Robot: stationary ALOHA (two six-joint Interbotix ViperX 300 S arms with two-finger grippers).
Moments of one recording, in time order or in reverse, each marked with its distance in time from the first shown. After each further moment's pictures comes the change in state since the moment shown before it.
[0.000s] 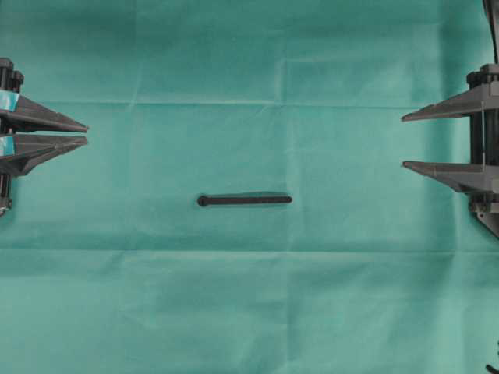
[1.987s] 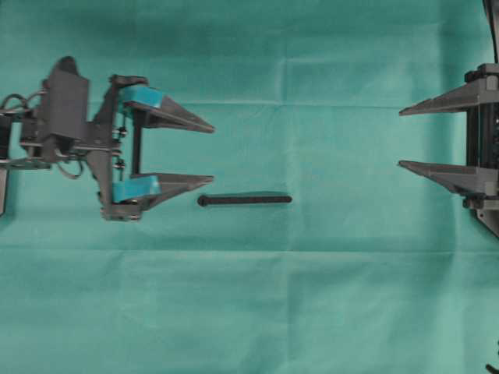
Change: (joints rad) left arm -0.026 0.623 -0.347 -0.015 -0.117 -0.006; right arm -0.017 0.012 0.023 -0.008 -0.032 -0.002
